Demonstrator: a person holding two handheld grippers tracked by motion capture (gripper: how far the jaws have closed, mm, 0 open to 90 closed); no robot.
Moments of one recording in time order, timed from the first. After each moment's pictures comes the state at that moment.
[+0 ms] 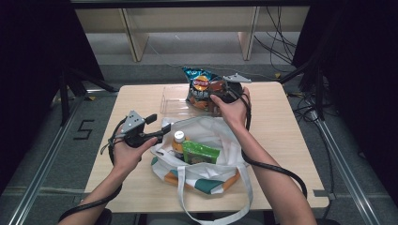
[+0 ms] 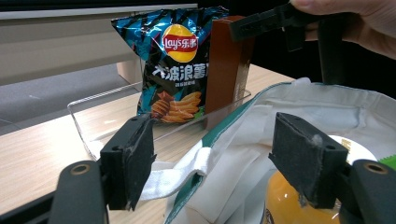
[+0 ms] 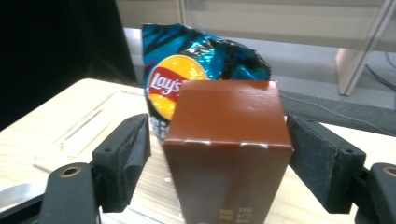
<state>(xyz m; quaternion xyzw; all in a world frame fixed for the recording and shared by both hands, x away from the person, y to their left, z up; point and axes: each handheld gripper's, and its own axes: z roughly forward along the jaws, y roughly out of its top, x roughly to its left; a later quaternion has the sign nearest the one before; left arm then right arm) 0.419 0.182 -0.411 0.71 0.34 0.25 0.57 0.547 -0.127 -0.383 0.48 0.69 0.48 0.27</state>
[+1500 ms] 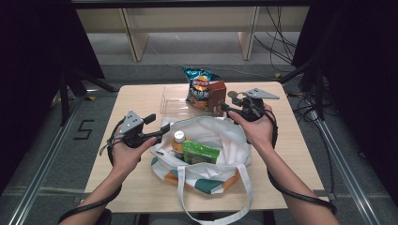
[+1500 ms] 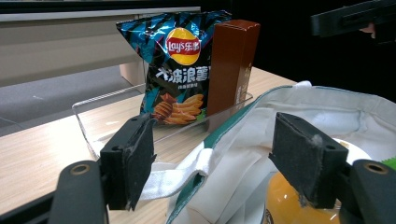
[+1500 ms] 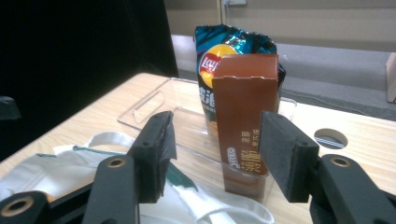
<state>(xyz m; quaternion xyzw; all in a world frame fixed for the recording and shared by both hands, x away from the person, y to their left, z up) 0.417 0.184 -0.410 0.70 0.34 0.26 0.57 0.464 -0.175 -0.366 0.43 0.70 0.53 0.21</state>
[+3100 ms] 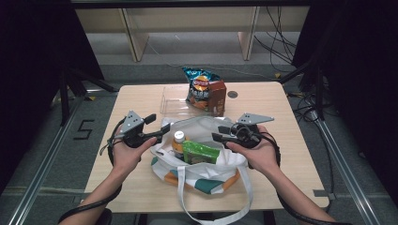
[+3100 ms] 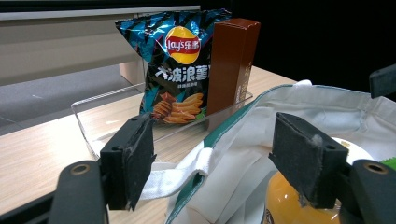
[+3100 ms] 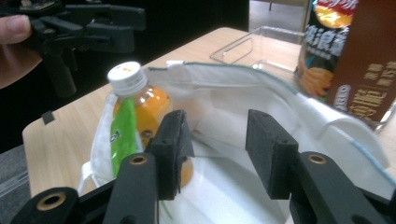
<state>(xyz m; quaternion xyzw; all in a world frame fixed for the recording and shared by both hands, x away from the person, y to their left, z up) 0.418 0.184 -0.410 0.70 0.34 0.26 0.57 0.408 -0.167 -0.395 0.32 0.78 0.53 0.10</state>
